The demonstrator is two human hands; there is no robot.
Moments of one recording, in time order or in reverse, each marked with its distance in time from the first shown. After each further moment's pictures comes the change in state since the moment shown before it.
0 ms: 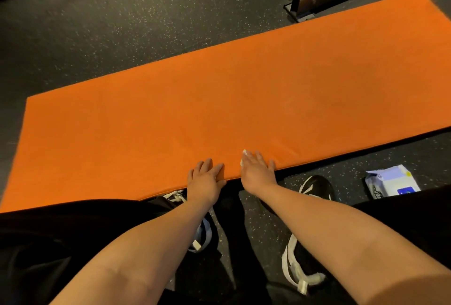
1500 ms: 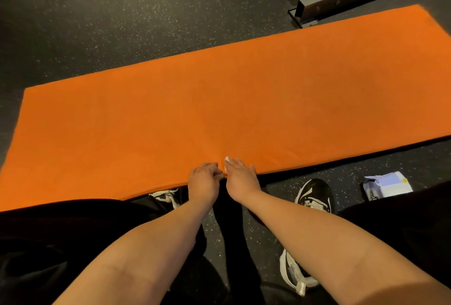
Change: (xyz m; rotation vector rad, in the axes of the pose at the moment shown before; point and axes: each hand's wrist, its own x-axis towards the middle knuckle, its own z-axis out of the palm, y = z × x) left_hand 0.009 -0.005 0.012 -0.338 0.221 -0.029; right_hand -0.010 -0.039 0.014 0.062 0.026 -0.119
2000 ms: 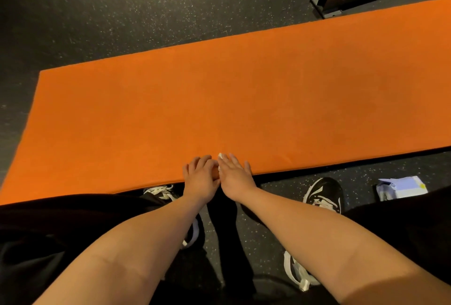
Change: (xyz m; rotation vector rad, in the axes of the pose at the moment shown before) left_hand -0.018 -0.036 -0.015 0.211 -0.076 0.040; right_hand 0.007 -0.027 0.022 -0.058 -0.140 -0.091
